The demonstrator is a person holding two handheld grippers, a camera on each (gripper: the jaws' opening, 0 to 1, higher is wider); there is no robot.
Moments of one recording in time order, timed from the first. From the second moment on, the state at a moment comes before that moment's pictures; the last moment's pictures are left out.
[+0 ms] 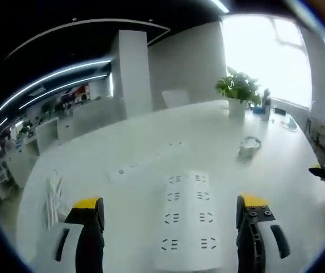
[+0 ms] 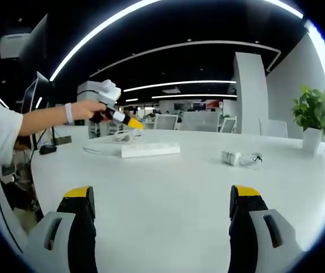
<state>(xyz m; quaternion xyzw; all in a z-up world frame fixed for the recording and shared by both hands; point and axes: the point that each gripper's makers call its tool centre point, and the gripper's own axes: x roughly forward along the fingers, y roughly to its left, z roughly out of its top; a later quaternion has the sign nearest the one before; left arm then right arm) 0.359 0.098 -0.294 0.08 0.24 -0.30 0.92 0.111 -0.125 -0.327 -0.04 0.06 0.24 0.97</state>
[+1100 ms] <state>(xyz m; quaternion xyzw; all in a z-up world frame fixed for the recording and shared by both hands) 0.349 0.085 -0.350 0.14 0.38 -0.31 0.86 0.111 -0.128 -0.329 -0.03 0.06 0.23 0.97</state>
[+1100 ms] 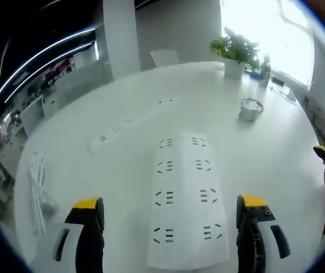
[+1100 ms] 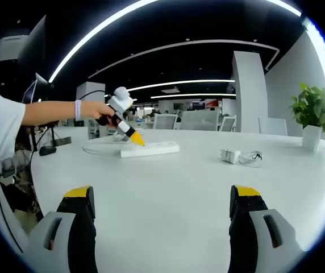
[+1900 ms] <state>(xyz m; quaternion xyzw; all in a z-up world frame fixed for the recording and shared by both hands) 0.350 0.091 -0.363 0.18 0.43 -0.31 0.83 0.111 -0.124 -0.329 -0.02 0.06 0.24 0.97</state>
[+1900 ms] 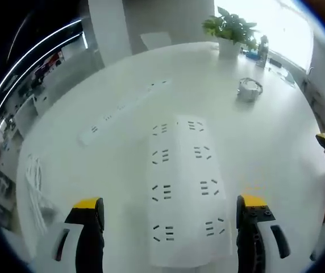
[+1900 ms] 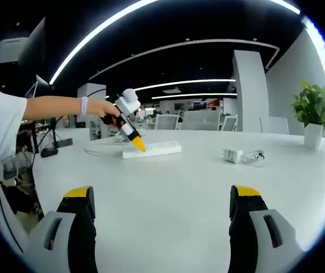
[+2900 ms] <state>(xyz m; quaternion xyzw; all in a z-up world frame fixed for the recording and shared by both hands) 0.335 0.096 -0.381 0.18 0.50 -0.29 0.80 0.107 -0.134 -0.329 -0.01 0.06 0.23 0.97</state>
